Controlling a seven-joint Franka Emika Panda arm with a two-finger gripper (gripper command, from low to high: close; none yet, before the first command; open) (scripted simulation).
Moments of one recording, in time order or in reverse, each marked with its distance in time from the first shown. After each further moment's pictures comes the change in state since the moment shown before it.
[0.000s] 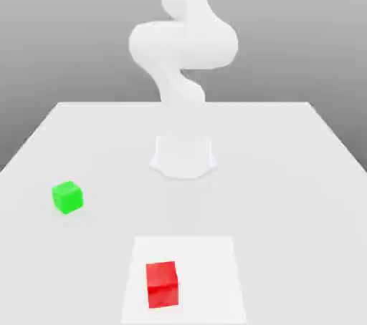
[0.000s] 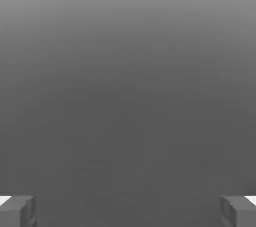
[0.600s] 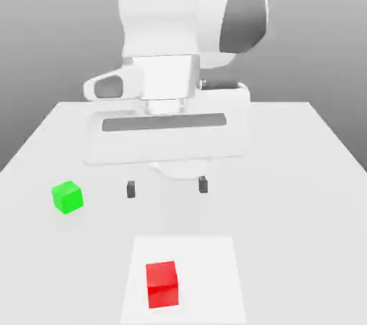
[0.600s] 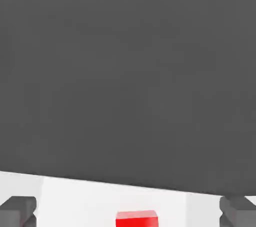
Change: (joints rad) arm 0.038 0.659 -0.087 -0.193 0.053 0.292 -0.213
